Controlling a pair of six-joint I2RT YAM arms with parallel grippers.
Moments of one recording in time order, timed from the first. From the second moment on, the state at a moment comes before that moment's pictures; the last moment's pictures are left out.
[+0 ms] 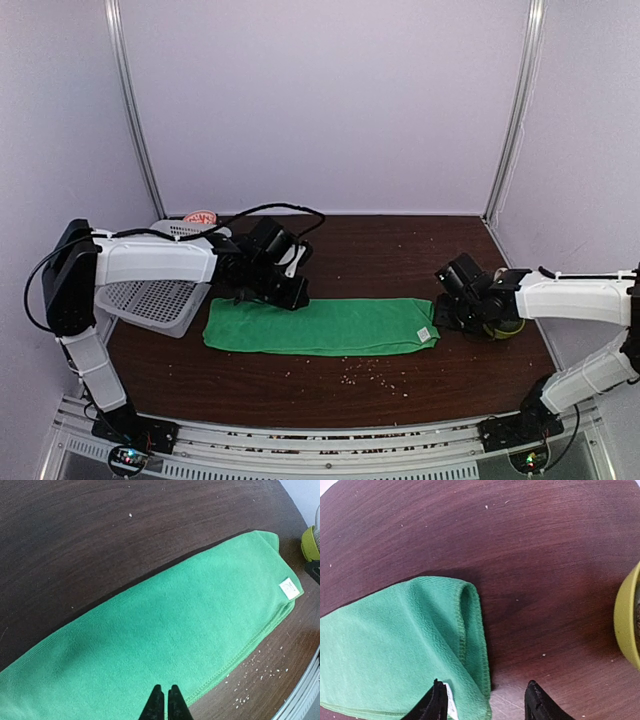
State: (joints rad) left arm -0.85 1.77 1.25 -0.39 0.10 -0.41; right arm 0.65 1.30 0.70 -0.47 0.36 0.87
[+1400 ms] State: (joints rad) left arm -0.85 1.95 1.19 -0.32 0.10 -0.39; right arm 0.51 1.68 0.91 -0.32 0.24 0.92
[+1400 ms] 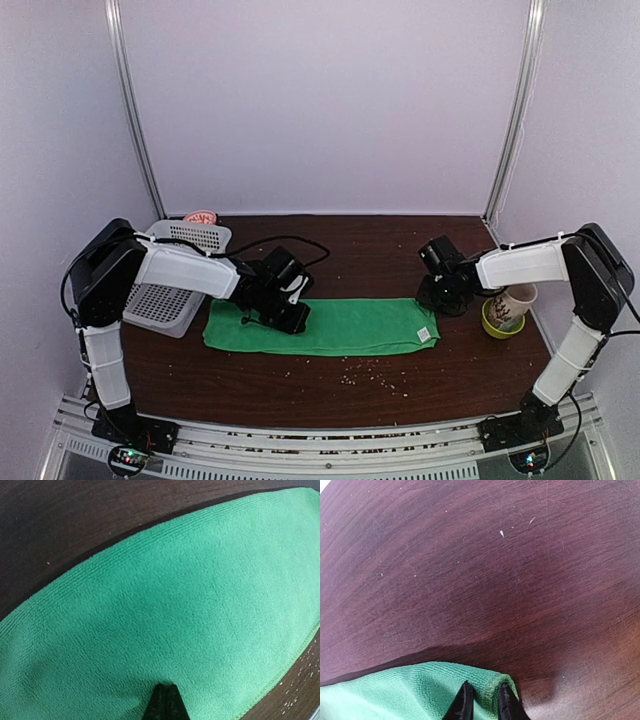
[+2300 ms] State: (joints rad) left arm -0.85 1.90 1.06 -0.15 0.10 -0.41; right arm 0.47 1.69 0.98 -0.38 0.24 0.85
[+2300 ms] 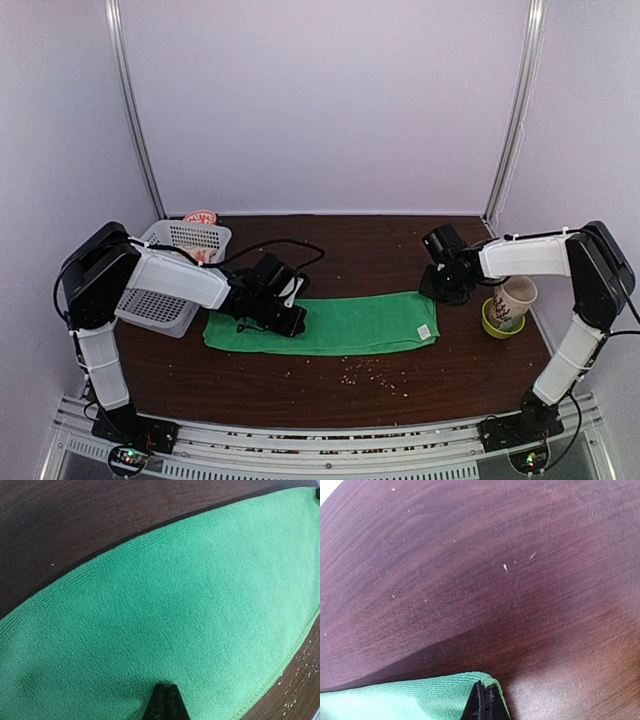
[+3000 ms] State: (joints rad) left arm -0.84 1.90 1.06 -0.15 0.11 -0.42; right arm 0.44 1.74 1.05 -0.51 0.27 0.73
